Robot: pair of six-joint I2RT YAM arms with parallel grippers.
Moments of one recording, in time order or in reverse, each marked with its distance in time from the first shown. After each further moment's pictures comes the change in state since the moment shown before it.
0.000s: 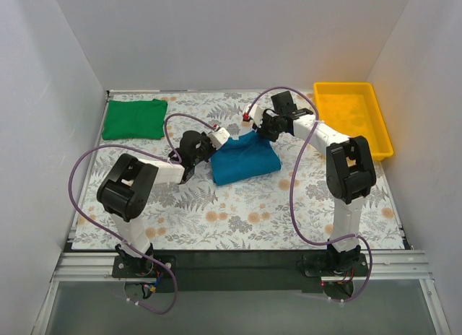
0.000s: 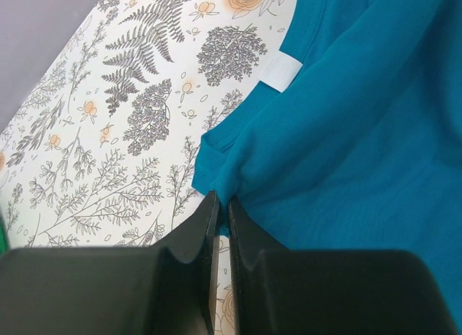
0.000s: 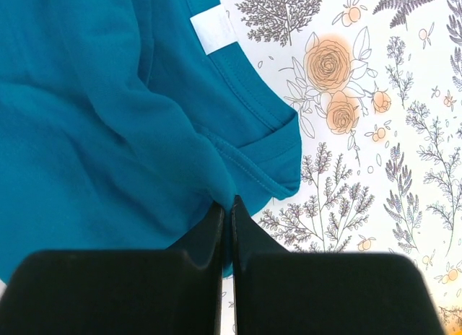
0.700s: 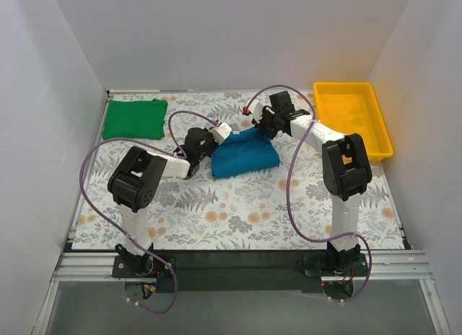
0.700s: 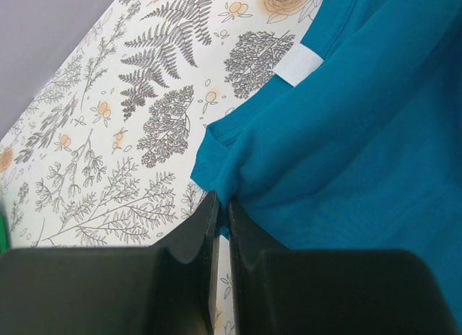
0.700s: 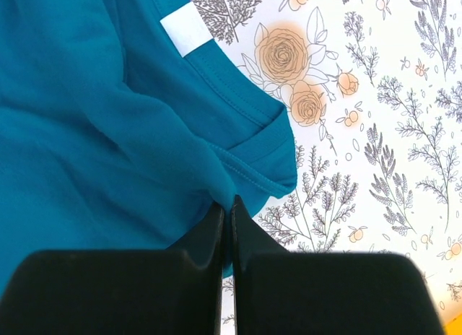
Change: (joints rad) left arm 0.000 0.118 0.089 0.051 -0.079 -0.021; right arm 0.000 0.046 0.013 0.108 0.098 0.146
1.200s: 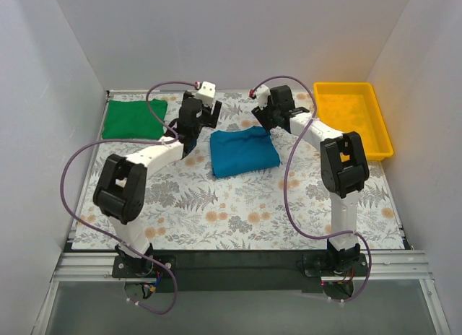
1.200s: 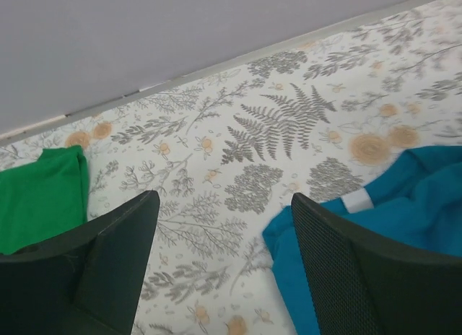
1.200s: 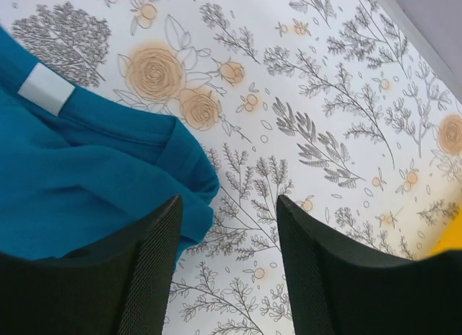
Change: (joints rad) left arm 0.011 -0.094 0.286 -0.253 -0.291 -0.314; right arm -0.004 0.053 0.060 0.140 0.272 0.285
